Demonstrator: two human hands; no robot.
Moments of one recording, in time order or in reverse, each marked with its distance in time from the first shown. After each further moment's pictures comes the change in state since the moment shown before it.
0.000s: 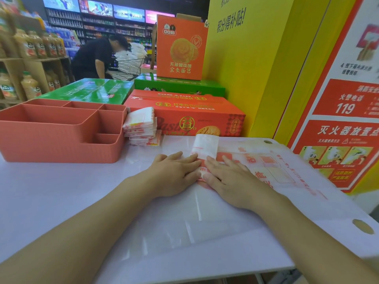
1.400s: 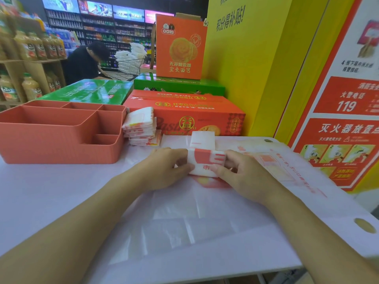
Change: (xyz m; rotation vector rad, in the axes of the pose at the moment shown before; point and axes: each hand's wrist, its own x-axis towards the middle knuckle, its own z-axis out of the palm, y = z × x) left_hand -0.007 -0.021 -0.012 -0.291 0.263 0.093; right_hand -0.013 0.014 -0.009 0.649 0.303 -0.101
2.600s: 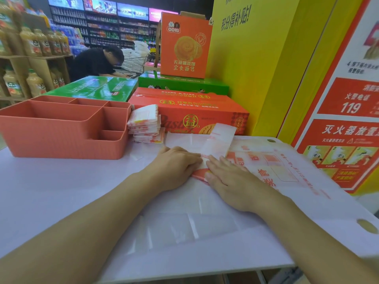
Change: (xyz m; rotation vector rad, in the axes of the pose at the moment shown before) left_hand 0.009 0.003 0.021 0.268 0.003 0.056; right_hand 0.002 -0.010 0.022 -0.635 -0.343 0.074
